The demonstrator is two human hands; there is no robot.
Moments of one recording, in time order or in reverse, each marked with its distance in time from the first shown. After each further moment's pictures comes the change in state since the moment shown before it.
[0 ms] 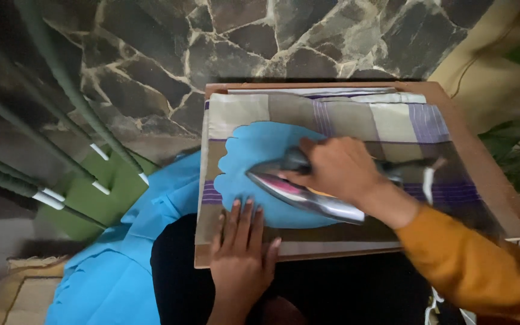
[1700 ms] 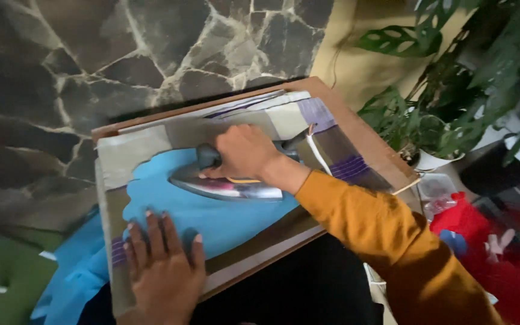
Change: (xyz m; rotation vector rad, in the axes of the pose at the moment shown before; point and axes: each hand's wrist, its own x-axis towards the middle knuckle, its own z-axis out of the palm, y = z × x) left_hand 0.035 -0.009 0.027 0.346 0.038 -0.035; right_hand 0.034 0.035 0.016 0.103 0.024 0.122
